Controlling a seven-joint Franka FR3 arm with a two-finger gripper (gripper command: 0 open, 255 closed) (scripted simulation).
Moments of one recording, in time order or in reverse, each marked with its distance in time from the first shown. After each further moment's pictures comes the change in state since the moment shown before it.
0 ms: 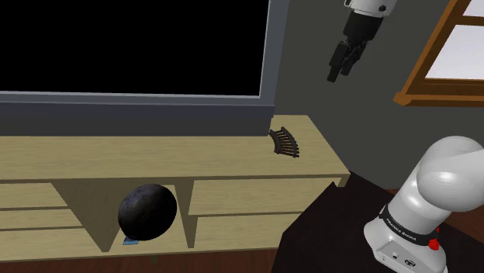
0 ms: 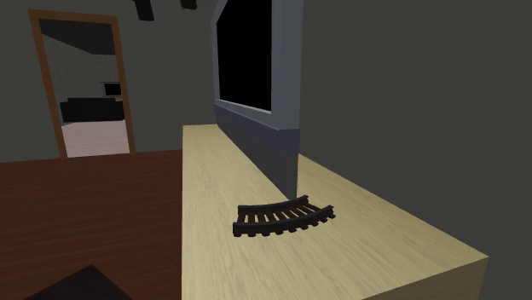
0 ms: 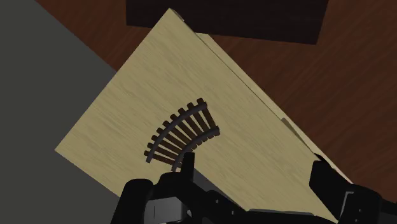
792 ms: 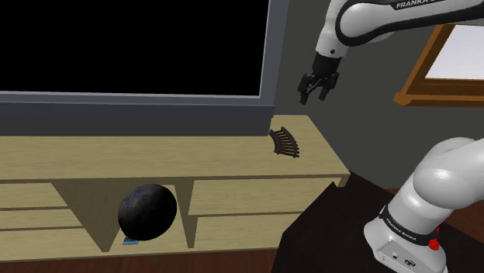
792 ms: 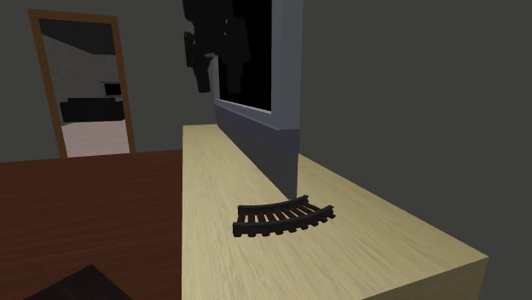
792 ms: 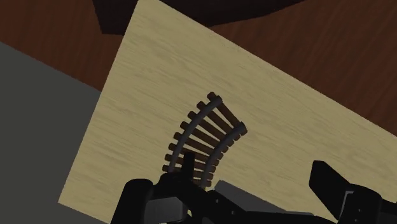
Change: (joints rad) arm -0.093 0.227 0.020 -0.120 0.015 0.295 0.195
